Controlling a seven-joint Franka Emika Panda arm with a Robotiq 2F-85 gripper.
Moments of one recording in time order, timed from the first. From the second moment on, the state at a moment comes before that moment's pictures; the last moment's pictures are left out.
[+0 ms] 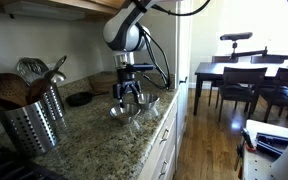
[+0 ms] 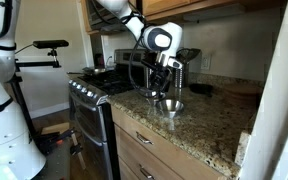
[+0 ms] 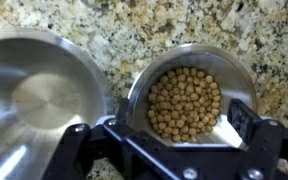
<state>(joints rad) 0.00 0.40 0.05 -1.86 0.19 2.07 -0.07</state>
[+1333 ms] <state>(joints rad) 0.00 0.40 0.05 -1.89 0.19 2.07 -0.07</state>
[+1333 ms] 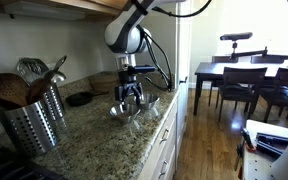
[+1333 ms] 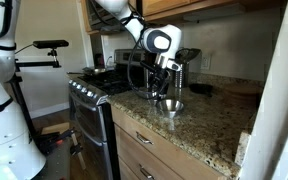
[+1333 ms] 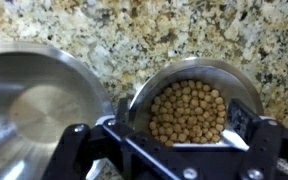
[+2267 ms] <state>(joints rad) 0.00 0.40 0.04 -1.90 0.19 2.07 -0.07</state>
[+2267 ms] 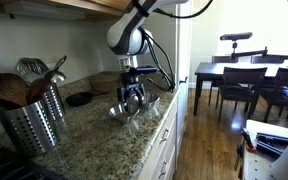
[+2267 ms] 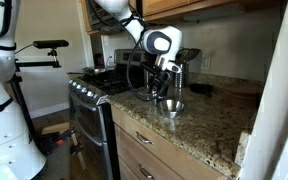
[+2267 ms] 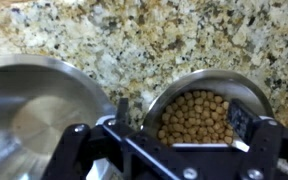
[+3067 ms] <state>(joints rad) 0.00 0.40 0.04 -1.91 0.19 2.07 -0.07</state>
